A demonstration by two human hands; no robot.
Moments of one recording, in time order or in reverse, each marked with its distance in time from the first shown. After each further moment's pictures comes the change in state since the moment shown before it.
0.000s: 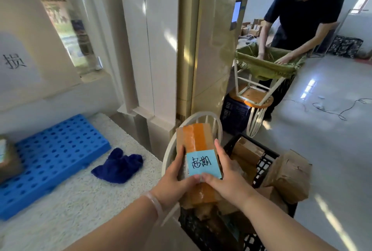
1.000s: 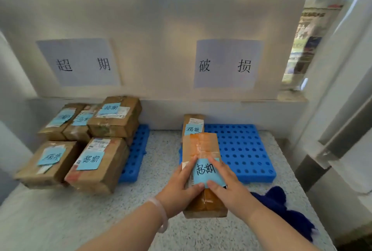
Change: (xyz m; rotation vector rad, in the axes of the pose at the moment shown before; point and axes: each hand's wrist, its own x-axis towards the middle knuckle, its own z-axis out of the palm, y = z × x) left_hand -0.214 -0.111 -0.325 -0.002 0.818 -0.212; right_hand 0.120 -0.218 0.389 -0.089 -0.796 -0.480
